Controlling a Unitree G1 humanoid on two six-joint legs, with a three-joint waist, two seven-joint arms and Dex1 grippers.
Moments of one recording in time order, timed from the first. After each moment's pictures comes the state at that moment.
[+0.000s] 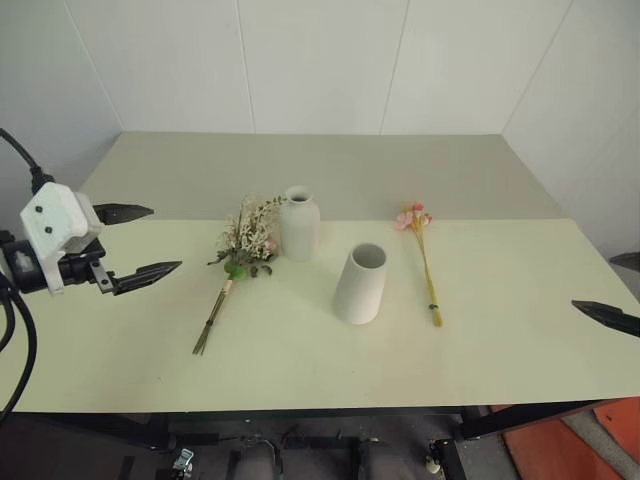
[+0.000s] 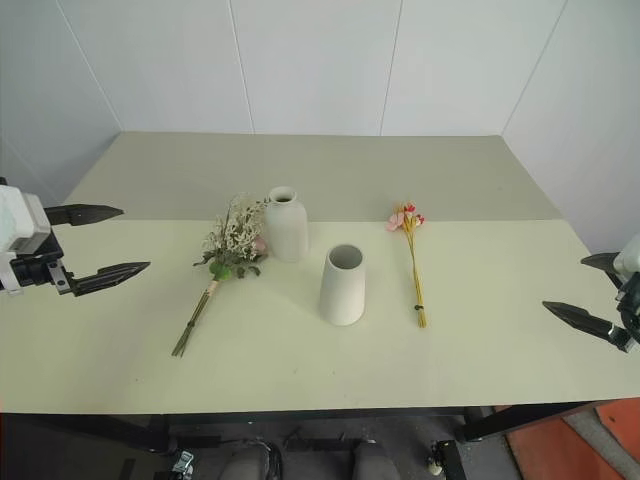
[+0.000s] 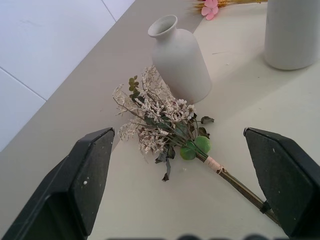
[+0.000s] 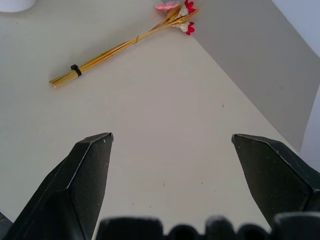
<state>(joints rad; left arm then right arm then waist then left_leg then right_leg) -0.19 1.09 0.47 -0.20 -0.47 0.33 -1.11 0.15 -1.12 -0.79 -0.25 0.29 0.46 1.17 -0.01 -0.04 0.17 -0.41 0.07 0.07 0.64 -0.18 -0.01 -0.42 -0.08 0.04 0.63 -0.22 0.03</state>
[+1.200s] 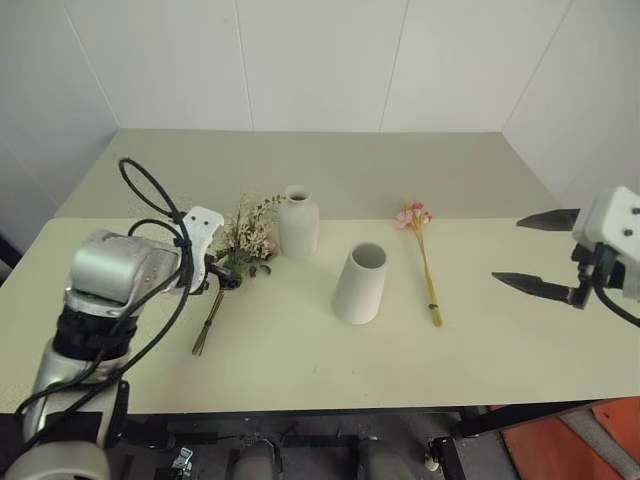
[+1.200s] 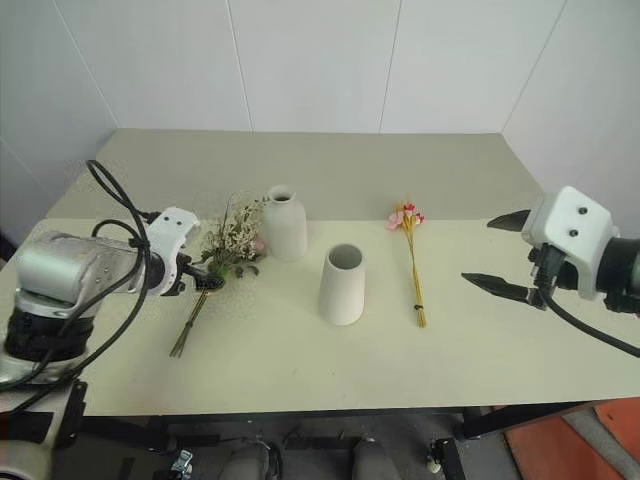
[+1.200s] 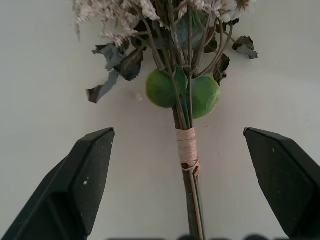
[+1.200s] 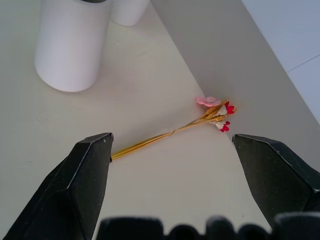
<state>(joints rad) -0.78 0.68 -0.06 -0.13 -0.39 1.61 -0.37 -0.20 -1.17 -0.44 -0.38 0.40 0.47 1.08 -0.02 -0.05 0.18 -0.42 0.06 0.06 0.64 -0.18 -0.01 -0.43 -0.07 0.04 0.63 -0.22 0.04</state>
